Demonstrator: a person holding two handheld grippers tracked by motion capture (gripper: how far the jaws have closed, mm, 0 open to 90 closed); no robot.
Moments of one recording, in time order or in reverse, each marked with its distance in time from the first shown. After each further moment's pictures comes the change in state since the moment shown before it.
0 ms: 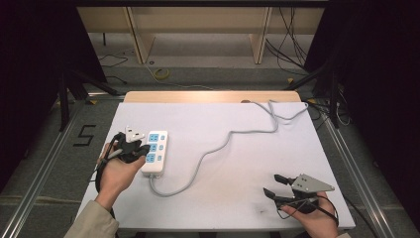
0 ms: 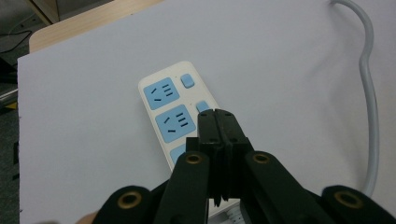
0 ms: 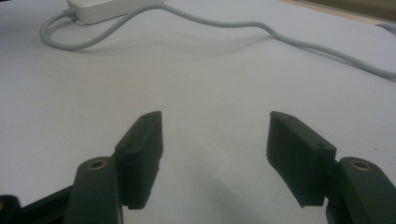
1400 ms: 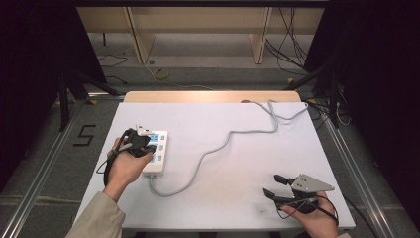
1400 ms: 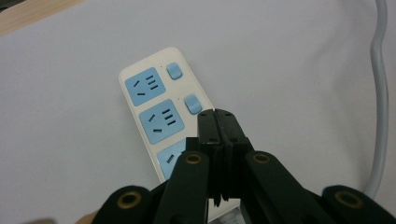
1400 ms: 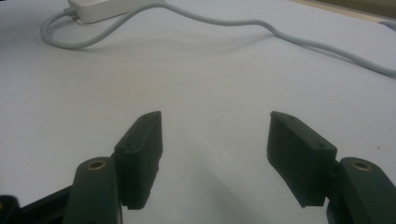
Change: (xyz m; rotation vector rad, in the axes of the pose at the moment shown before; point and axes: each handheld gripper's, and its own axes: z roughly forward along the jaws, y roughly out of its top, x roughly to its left) left arm -0.004 0.011 0.024 0.108 -0.029 0.017; right arm 0.000 0.000 0.000 0.006 0.004 0.002
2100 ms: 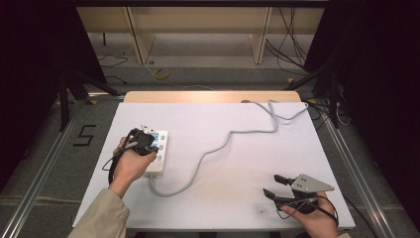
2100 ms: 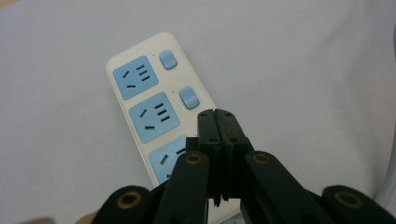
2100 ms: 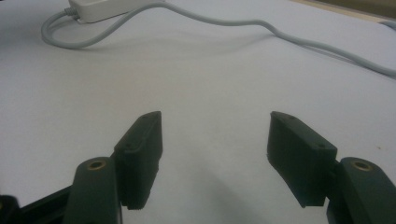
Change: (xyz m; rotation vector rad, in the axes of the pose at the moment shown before) left arm -0.001 0.003 0.018 0.069 -0.006 0.001; right arm 0.000 0.000 0.000 0.001 0.001 -0.001
